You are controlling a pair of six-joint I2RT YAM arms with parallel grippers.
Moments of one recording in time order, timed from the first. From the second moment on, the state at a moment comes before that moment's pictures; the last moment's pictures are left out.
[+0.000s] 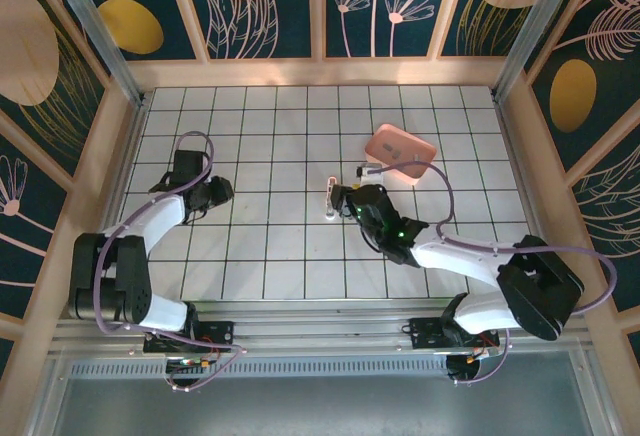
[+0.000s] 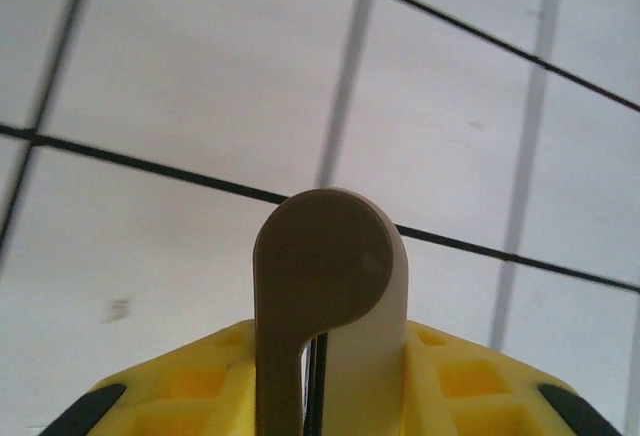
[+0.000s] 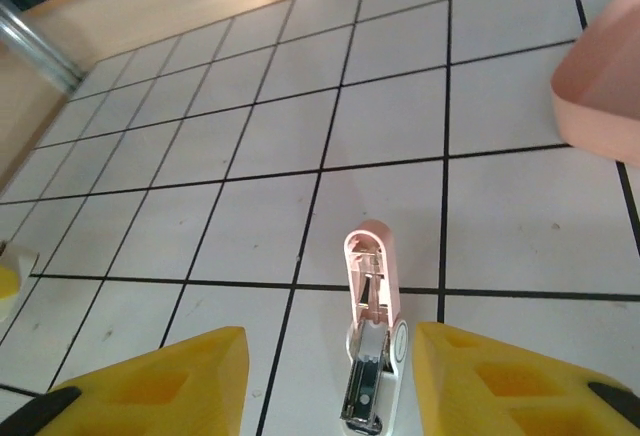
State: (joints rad) left arm -0.08 1.42 0.79 -0.30 0.20 -0.43; right arm 0.86 1.31 0.60 0.30 0.38 0.58
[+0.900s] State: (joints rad) left arm -0.13 1.04 0.75 -0.32 0.75 0.68; right arm 0.74 1.44 0.97 0.13 -0.45 0.12
